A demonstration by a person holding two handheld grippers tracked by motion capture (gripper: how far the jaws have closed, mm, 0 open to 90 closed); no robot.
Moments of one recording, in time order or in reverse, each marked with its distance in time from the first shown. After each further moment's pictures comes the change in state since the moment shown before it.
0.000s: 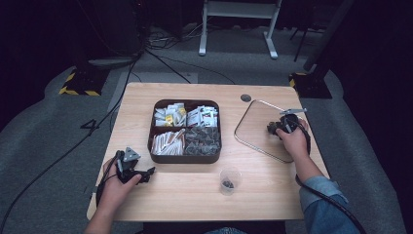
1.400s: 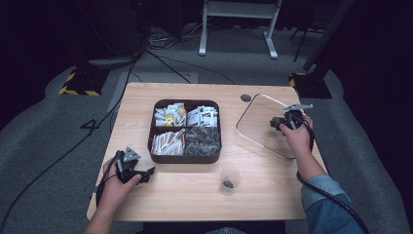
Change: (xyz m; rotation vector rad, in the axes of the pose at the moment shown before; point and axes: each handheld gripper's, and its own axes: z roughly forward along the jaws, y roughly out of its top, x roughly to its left) left arm 0.000 0.000 0.000 0.000 0.000 0.000; right arm 0.000 0.017 -0.027 -0.063 0.016 0.008
